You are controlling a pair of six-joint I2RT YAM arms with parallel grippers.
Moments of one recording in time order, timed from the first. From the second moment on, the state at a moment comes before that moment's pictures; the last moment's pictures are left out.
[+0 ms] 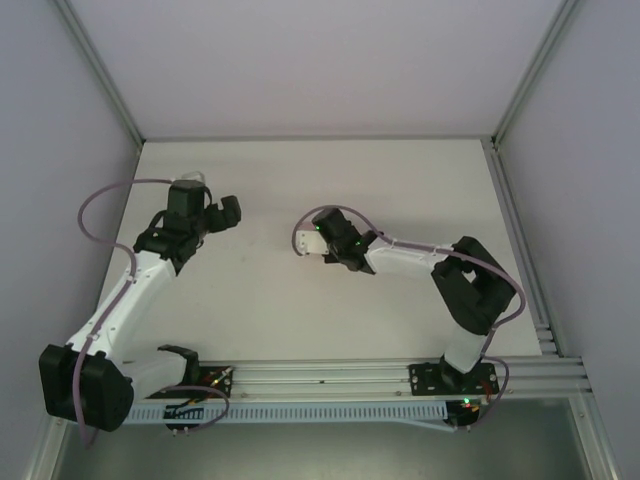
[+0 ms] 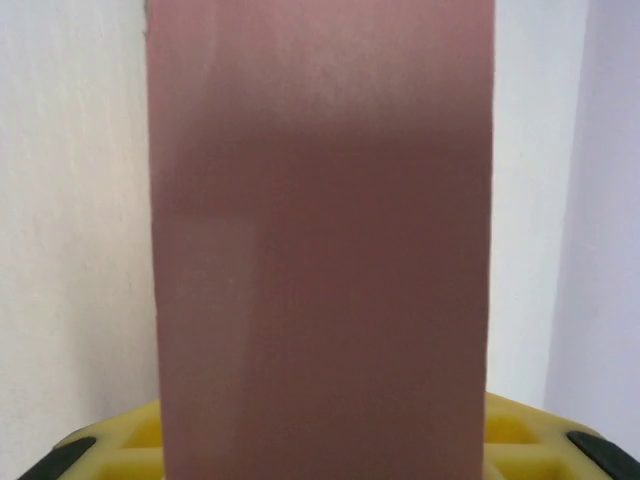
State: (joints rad) left arm -0.29 1.13 0.94 -0.49 -0.22 -0.41; right arm 0.83 1.75 1.00 -0.06 0.34 -0.98
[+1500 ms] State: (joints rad) left arm -0.05 1.20 0.25 0.66 -0.26 -0.01; right arm 0.09 1.25 0.29 0.52 0.13 0.01
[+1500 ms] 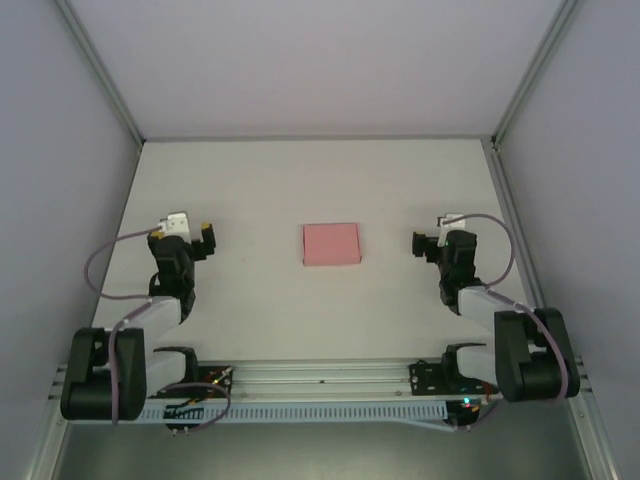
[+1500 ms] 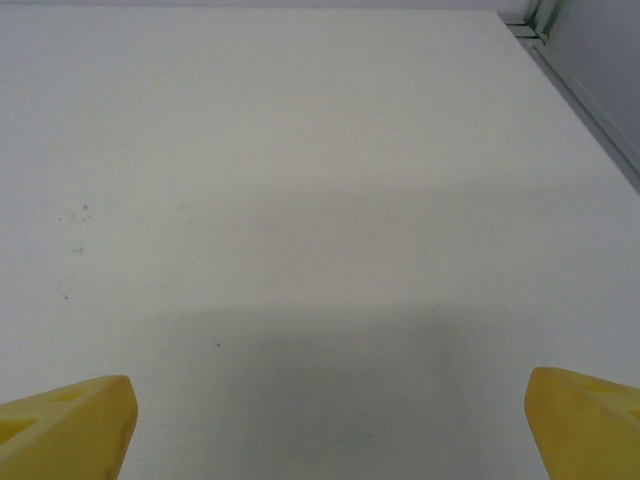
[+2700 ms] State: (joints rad) left arm -0.02 1.53 0.24 1.09 -0.13 0.03; right arm 0.02 1.57 0.33 0.93 0.12 0.06
